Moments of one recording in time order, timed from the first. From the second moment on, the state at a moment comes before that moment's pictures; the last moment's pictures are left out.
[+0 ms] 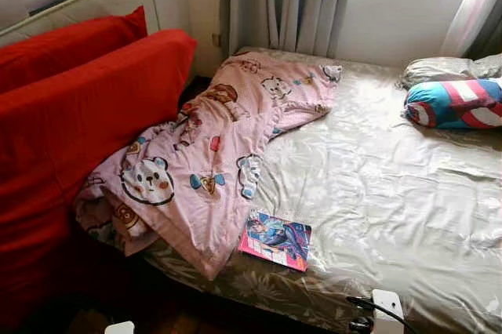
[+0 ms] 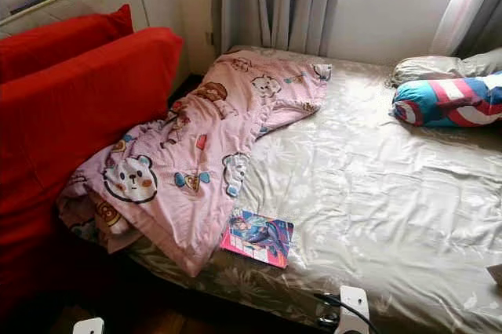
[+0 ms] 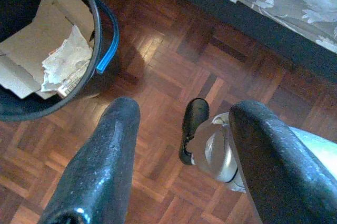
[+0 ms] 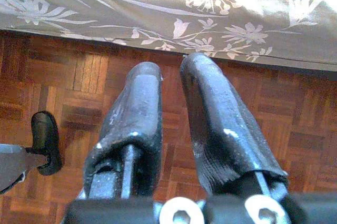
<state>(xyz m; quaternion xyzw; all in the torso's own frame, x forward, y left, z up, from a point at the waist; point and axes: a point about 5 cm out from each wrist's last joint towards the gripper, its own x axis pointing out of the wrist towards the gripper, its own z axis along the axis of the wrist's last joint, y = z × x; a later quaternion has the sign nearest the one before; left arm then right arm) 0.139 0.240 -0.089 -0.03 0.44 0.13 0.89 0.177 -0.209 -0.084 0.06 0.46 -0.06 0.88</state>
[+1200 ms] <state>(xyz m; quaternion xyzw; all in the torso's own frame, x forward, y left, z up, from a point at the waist) 0.226 0.224 -0.048 -0.02 0.33 0.02 0.94 0.207 -0.194 -0.066 0.07 0.36 -0.04 0.93</state>
